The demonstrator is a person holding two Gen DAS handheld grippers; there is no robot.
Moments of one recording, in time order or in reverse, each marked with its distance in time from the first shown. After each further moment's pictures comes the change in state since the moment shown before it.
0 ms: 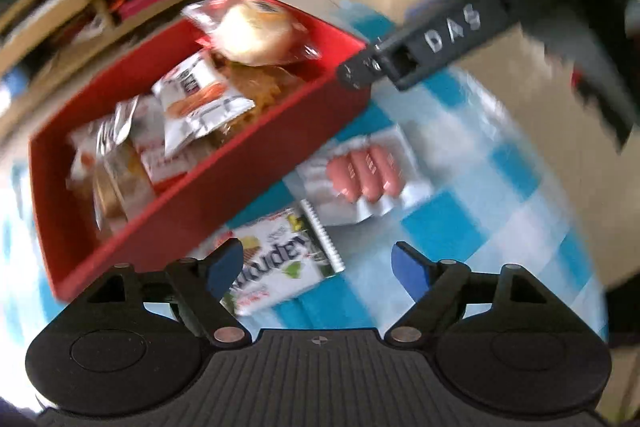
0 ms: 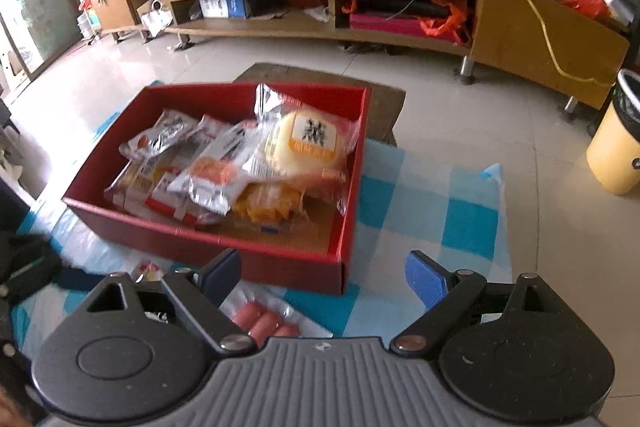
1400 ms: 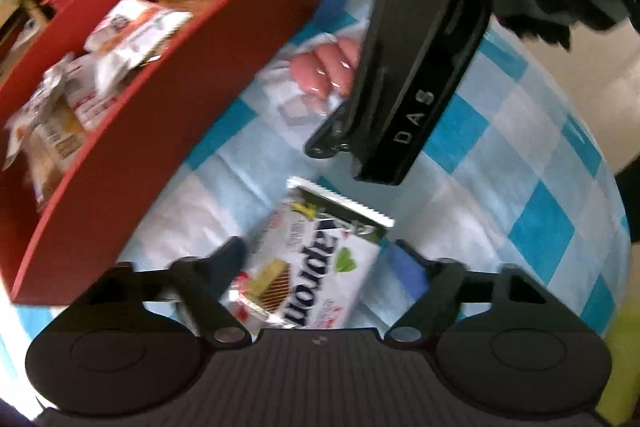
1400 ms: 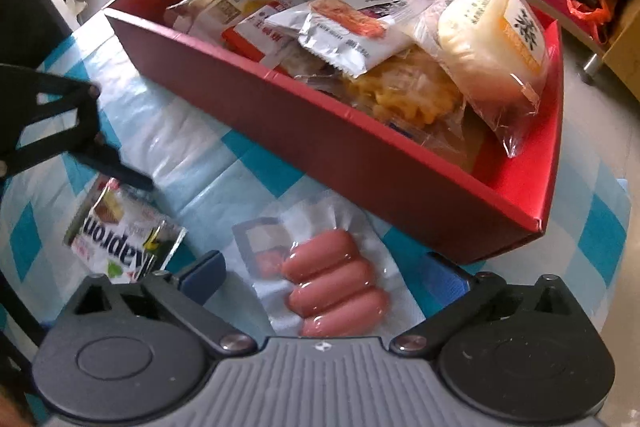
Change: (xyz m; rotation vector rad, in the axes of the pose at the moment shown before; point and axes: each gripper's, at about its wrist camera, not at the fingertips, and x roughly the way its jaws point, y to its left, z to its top) left arm 0.029 0.005 -0.042 0.137 0.145 -0.098; right arm 0.081 0.056 -0.032 -0.356 0.239 0.148
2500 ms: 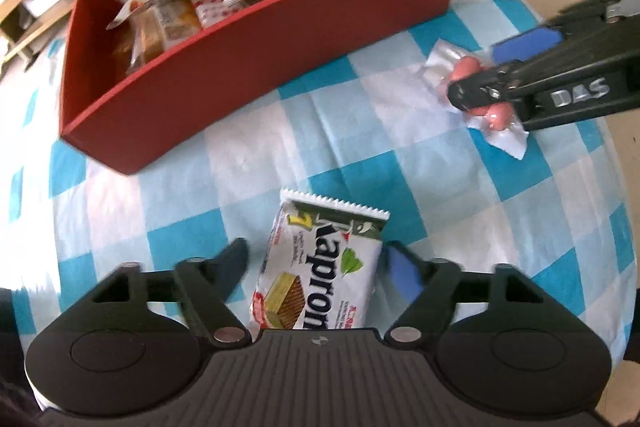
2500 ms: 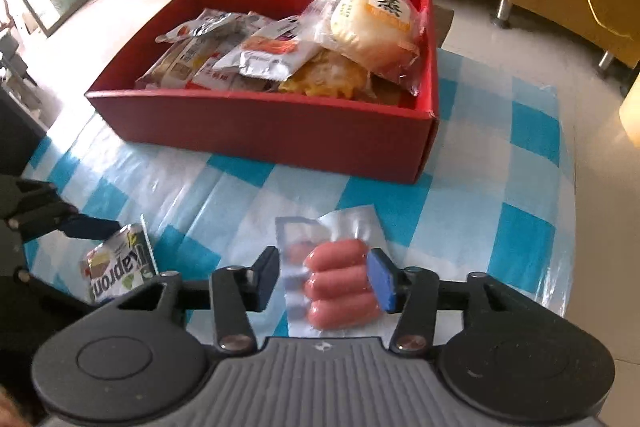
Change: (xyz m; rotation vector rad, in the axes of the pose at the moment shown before) left arm -0.011 0.000 -0.020 -0.413 0.046 0.159; right arm -0.048 -0.008 -0.040 0.371 -0.082 -0.028
